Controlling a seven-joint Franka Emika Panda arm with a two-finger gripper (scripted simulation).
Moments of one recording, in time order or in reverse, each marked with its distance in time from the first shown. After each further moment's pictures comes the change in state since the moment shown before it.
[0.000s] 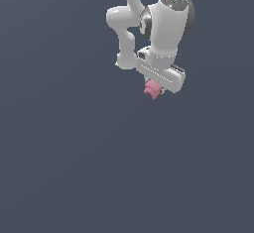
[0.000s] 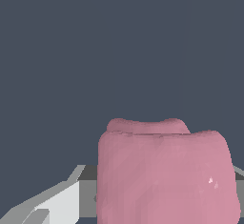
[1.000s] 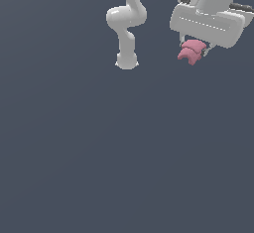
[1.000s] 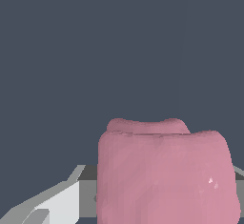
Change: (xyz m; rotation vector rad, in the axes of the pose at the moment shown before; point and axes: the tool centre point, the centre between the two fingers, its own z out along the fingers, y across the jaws) arm -0.091 -0.059 -0.155 0.001 -0.003 -0.002
